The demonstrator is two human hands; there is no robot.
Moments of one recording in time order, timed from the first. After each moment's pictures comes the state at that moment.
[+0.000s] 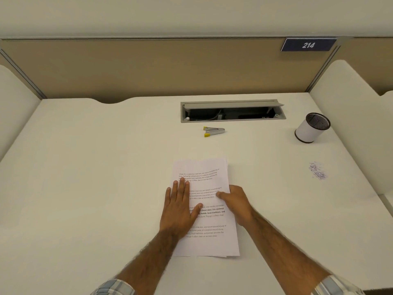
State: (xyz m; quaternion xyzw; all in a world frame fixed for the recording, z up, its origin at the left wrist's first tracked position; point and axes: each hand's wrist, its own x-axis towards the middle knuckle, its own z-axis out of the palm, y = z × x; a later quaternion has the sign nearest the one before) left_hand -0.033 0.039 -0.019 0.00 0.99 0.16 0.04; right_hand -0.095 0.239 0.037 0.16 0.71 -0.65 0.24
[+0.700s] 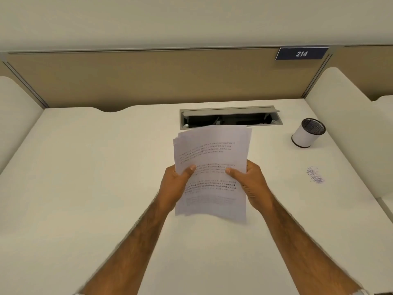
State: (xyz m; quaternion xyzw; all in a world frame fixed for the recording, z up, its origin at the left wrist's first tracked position) left_hand -0.086 0.039 0.127 -0.13 0.68 0.72 0.03; right_hand -0.118 0.259 0.145 0.05 0.69 -0.71 0.14
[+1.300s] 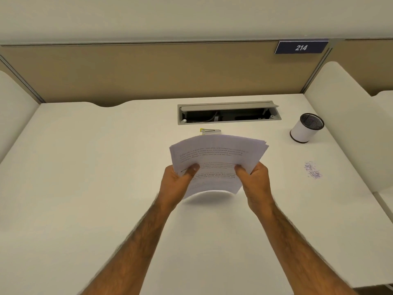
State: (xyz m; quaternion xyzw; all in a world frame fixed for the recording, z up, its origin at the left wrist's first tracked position) left_hand -0.071 0.054 0.133 -0.09 0.71 0.70 -0.03; right_hand -0.097 0.257 0.148 0.06 0.71 -0.70 0.00
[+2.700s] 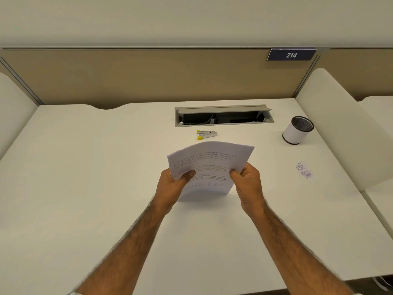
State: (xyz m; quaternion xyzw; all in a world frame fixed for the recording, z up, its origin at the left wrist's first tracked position) left_hand -0.060 0.049 0.121 -0.11 0.70 0.71 -0.01; right_hand -0.082 0.251 0.148 0.08 0.73 -0.68 0.02
